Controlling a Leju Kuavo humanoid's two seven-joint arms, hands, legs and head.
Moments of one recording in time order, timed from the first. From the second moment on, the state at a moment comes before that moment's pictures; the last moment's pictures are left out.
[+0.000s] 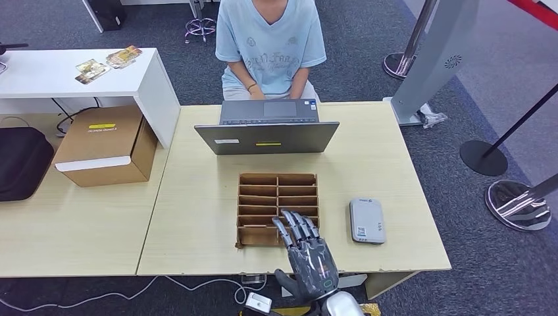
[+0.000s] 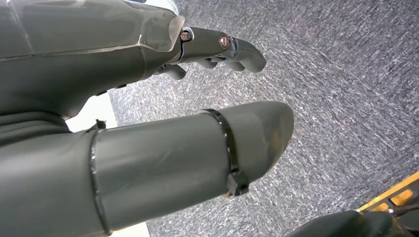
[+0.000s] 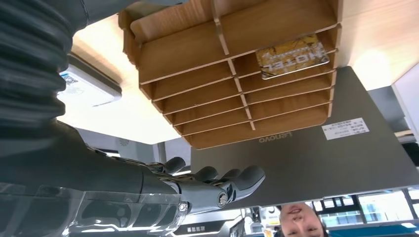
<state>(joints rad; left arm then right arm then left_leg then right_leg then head) -0.04 -0.18 0.61 -0.20 -1.46 0.25 0.16 0.08 0.01 0.56 -1.51 1.41 -0.28 0.15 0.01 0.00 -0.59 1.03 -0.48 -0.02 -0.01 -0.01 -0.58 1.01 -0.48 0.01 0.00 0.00</state>
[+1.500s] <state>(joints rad) -0.04 -0.18 0.61 -0.20 -1.47 0.24 0.15 0.04 0.05 0.56 -1.45 1.40 -0.48 0.09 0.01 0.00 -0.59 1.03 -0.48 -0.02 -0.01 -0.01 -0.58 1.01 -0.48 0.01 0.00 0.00</state>
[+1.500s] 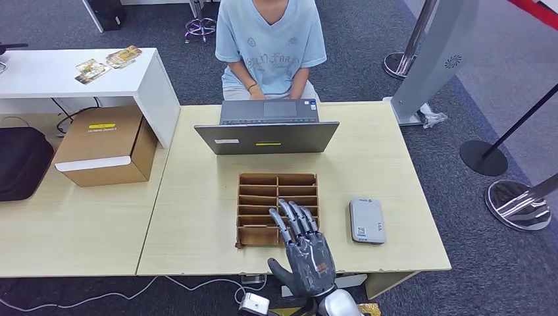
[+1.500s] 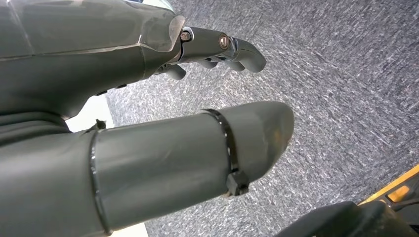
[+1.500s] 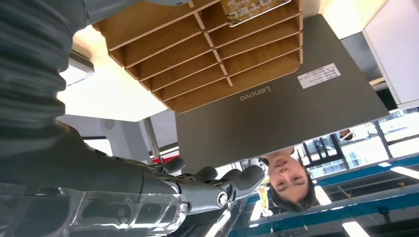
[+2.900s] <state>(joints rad) -0.04 -0.17 0.61 -0.20 -1.51 0.24 0.15 -0.07 0.07 0.60 -1.31 1.30 -0.35 0.10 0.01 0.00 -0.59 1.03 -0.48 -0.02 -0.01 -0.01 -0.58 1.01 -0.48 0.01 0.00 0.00</state>
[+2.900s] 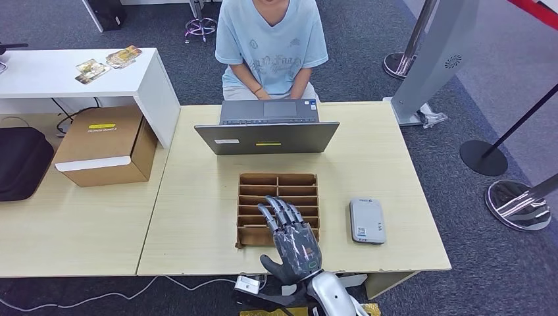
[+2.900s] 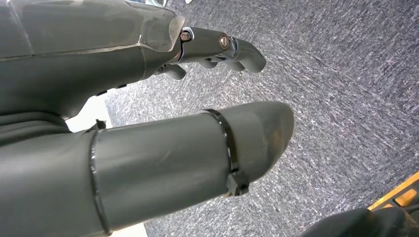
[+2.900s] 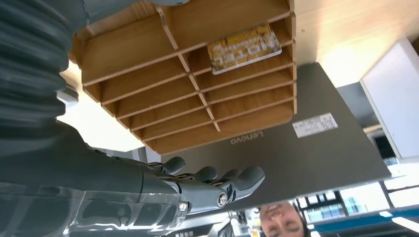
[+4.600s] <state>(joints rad) -0.04 -0.17 0.61 -0.20 -1.50 0.21 0.16 -0.14 0.10 0.62 -1.21 1.41 -0.25 0.25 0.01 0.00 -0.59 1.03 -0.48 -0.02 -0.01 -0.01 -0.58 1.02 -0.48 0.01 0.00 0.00</state>
